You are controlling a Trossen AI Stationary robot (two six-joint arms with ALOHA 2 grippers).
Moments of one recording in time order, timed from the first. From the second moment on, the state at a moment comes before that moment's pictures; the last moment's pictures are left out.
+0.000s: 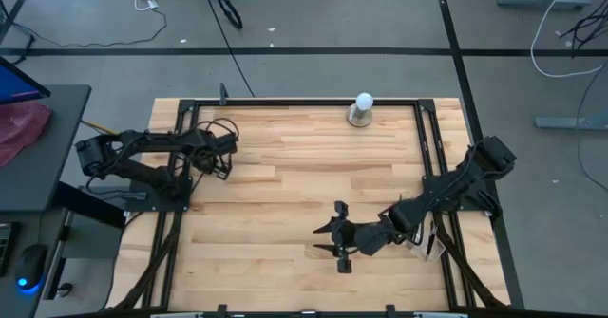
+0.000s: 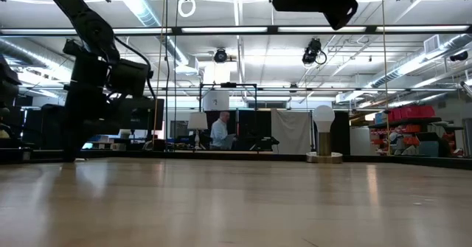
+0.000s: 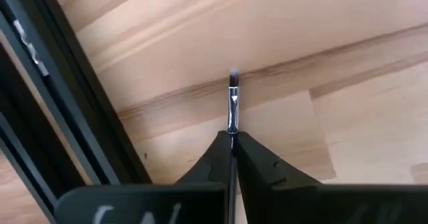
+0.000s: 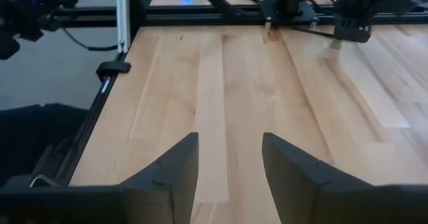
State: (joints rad) left arm 0.48 1.34 0.51 -0.82 -0.20 -0.68; right arm 0.56 1.63 0.99 0.14 0.46 0.27
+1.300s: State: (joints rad) left arm -0.15 1.51 0.51 0.05 -0.44 -0.61; right arm 0.58 1.63 0.99 0.12 0.46 0.28
